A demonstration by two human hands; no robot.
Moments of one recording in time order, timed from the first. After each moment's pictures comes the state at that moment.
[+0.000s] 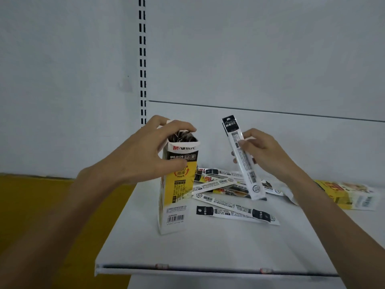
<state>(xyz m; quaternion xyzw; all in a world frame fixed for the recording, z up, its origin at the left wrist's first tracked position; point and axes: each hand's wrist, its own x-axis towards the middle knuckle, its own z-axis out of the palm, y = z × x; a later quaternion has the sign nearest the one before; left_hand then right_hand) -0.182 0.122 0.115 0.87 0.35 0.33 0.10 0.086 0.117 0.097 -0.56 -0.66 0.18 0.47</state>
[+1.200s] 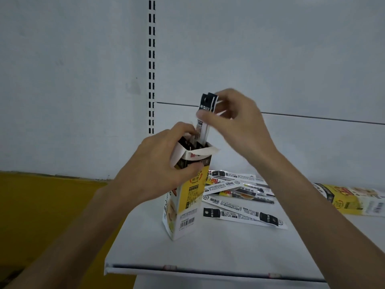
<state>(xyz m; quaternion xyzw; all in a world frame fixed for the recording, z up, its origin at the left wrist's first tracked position) -0.174 0.101 0.102 0.84 0.36 0.41 0.06 -0.016 0.095 0.151 -0.47 -0.68 0.07 0.55</state>
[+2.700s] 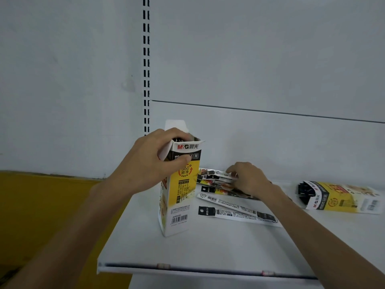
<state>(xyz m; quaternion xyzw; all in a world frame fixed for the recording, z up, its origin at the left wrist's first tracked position) -0.175 0.119 0.094 0.81 0.34 0.44 0.17 0.091 0.171 0.031 -0.71 -0.70 -0.03 0.09</state>
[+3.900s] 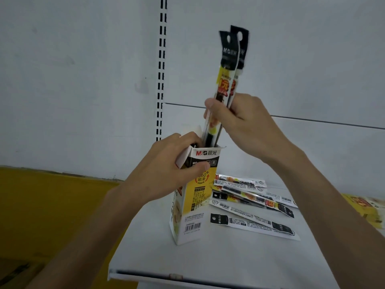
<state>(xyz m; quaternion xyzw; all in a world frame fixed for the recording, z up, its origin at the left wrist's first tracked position) -0.176 0.123 0.093 0.84 0.32 0.43 0.12 -0.021 0.101 0.167 -0.46 -0.77 0.00 0.44</state>
